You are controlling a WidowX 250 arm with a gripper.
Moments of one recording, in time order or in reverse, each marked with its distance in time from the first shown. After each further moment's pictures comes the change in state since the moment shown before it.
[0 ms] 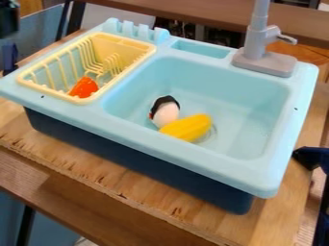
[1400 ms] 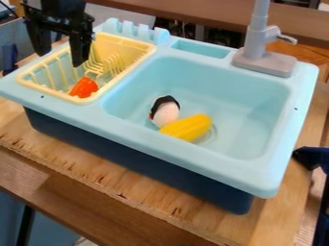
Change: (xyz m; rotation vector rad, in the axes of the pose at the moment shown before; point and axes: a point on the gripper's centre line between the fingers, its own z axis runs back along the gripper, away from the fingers) arm 0.048 -0.045 -0.050 0.079 0.010 0.120
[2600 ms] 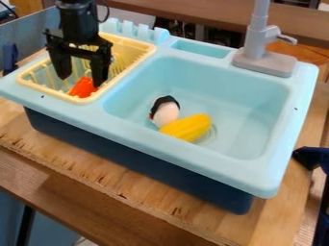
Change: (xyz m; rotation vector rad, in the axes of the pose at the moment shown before) arm 0.013 -0.021 -0.038 -0.050 0.013 0.009
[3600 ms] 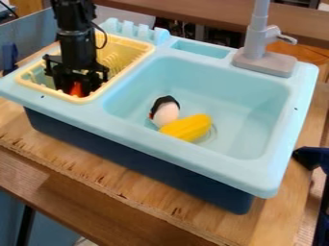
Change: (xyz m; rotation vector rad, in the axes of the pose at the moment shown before) arm -0.015 0.002 -0.032 -0.026 0.114 -0.013
